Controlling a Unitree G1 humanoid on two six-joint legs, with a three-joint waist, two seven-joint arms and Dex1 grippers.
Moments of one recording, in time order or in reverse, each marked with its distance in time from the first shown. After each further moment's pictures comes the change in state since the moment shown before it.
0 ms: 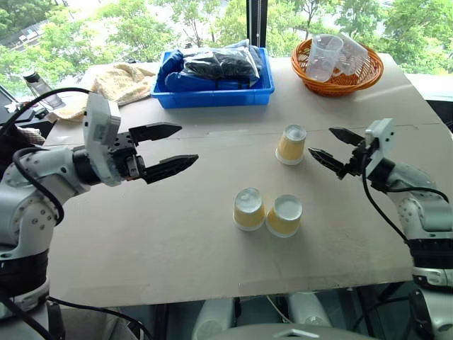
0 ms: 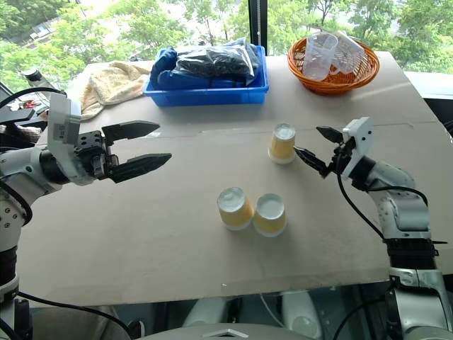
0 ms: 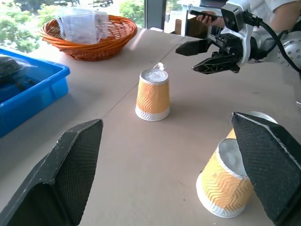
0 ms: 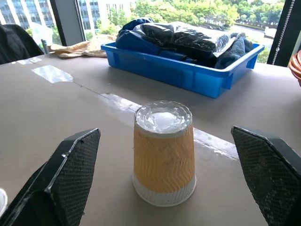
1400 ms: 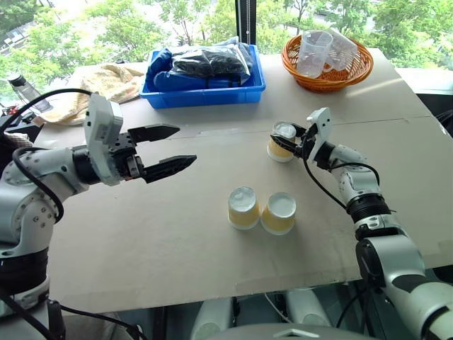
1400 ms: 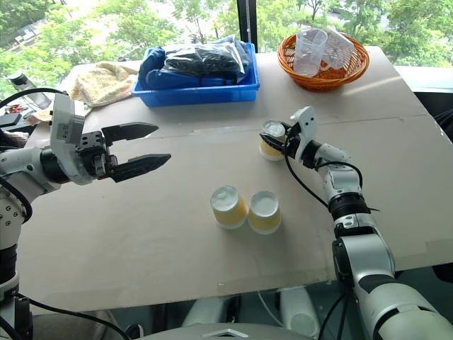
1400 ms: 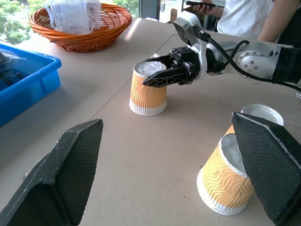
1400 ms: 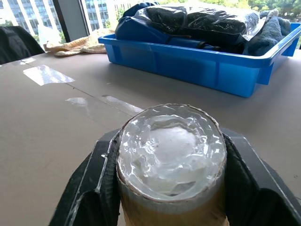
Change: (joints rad) left arm 0.014 0.002 0.002 -0.005 0.034 0.011 -0.046; right arm -0.289 0.218 0.038 0.574 -0.202 -0.294 0.074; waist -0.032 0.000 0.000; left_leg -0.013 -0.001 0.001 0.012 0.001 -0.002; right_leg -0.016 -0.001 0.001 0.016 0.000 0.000
